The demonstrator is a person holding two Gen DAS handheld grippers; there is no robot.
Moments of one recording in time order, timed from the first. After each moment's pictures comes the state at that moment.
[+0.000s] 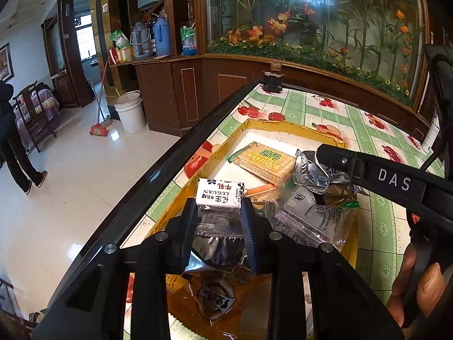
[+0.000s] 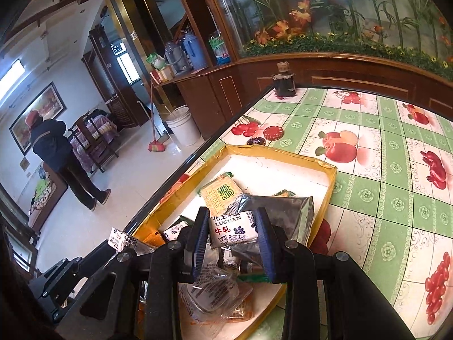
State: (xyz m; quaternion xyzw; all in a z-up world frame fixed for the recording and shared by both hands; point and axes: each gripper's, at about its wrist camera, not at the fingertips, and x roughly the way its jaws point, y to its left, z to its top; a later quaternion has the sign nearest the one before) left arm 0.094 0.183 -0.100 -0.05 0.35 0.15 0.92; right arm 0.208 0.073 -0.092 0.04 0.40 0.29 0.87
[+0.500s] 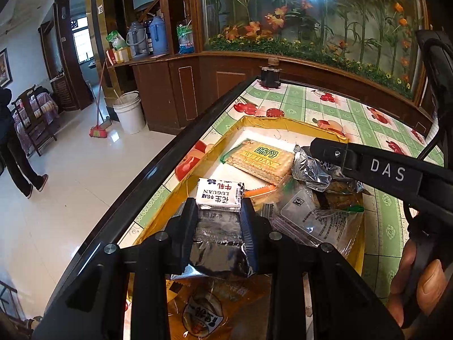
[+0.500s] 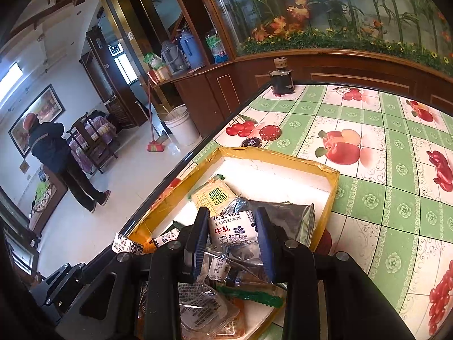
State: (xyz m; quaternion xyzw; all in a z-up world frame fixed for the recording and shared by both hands) left arm 0.111 0.177 -0.106 -0.04 0.35 0.16 0.92; right arm 0.226 0.075 -0.101 0.05 0.40 0.29 0.87
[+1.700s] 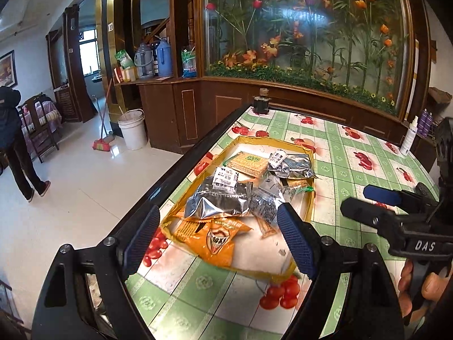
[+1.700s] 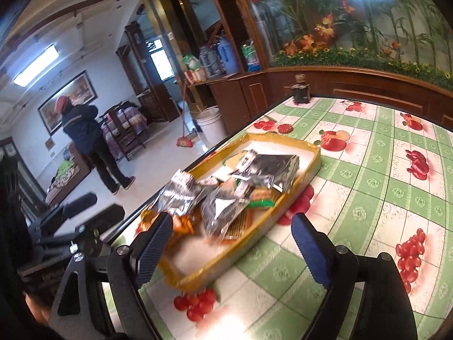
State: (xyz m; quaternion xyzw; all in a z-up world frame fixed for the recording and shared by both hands) left arm 0.004 0.158 -0.051 -0.04 0.30 0.15 0.94; right arm 0.107 -0.007 -0.063 0.00 0.36 0.38 0.85
